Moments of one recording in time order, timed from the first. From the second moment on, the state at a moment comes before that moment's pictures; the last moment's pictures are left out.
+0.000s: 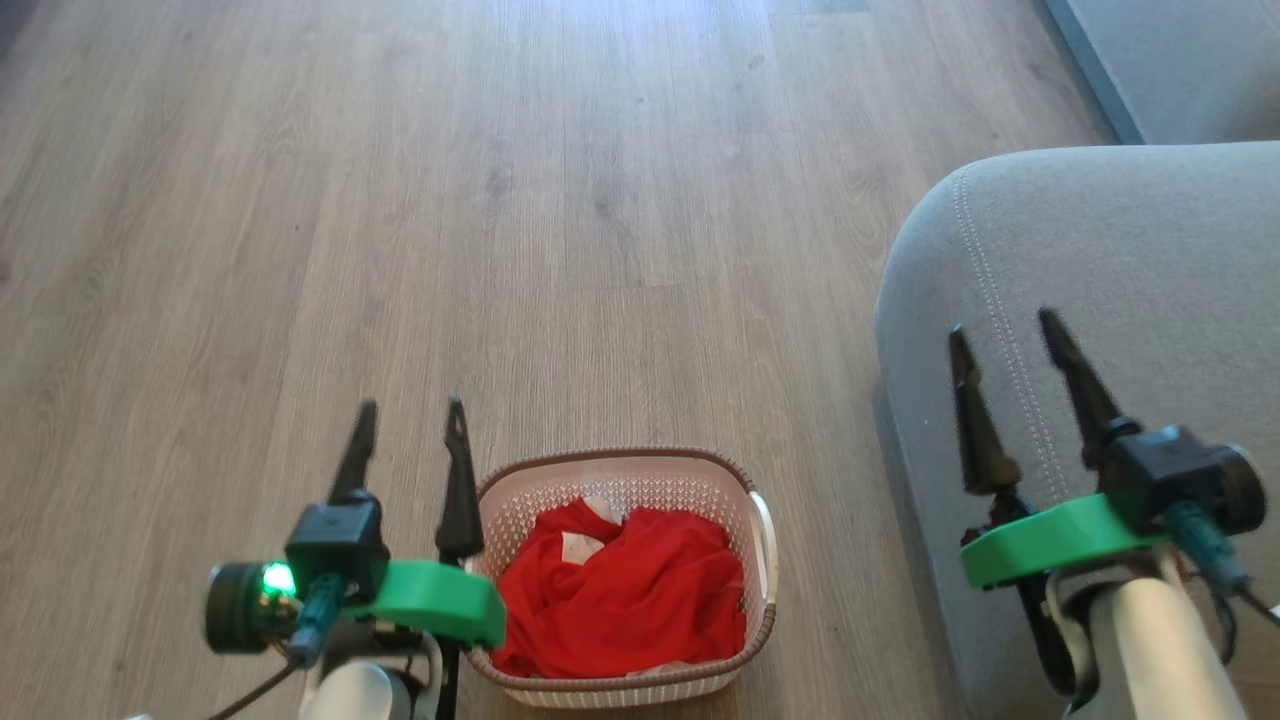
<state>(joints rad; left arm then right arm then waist) -0.04 0.09 -0.32 0.02 -0.20 0.30 -0.22 -0.09 -0.06 0.02 0.05 0.05 0.13 -0.22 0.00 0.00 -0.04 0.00</state>
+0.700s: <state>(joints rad) -0.02 0.05 -0.23 0.19 -0.22 0.13 -0.25 -0.09 -0.05 0.03 0.19 0.04 0.13 -0.25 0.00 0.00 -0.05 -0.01</state>
